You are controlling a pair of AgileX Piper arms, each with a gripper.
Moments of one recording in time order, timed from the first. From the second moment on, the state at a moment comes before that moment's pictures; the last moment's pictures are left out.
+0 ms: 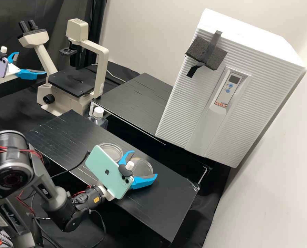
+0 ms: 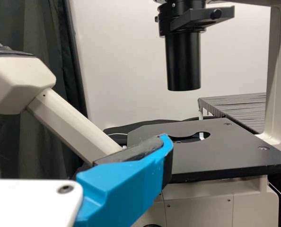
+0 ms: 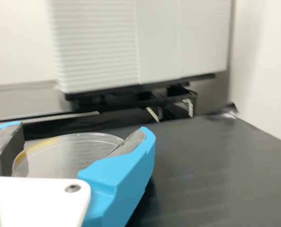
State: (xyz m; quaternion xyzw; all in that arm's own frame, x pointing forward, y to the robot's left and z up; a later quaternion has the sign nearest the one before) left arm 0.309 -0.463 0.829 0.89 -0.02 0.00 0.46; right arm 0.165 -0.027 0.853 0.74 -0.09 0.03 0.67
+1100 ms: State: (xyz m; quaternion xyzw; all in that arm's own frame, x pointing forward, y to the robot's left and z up) left arm 0.309 -0.463 0.829 0.89 -0.02 0.00 0.46; right arm 0.161 0.026 0.829 0.72 0.05 0.06 0.69
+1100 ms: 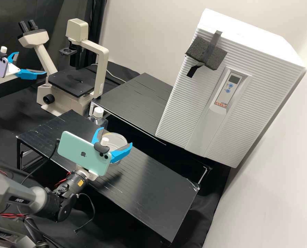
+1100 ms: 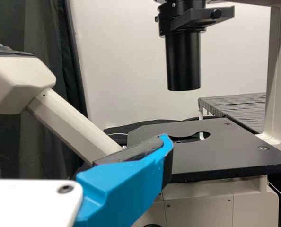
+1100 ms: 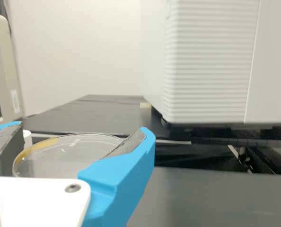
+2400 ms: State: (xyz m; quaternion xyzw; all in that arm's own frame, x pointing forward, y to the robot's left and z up) left arm 0.309 -0.463 0.829 0.89 -0.02 0.00 0.46; right arm 0.173 0.016 0.817 0.70 0.04 0.03 0.71
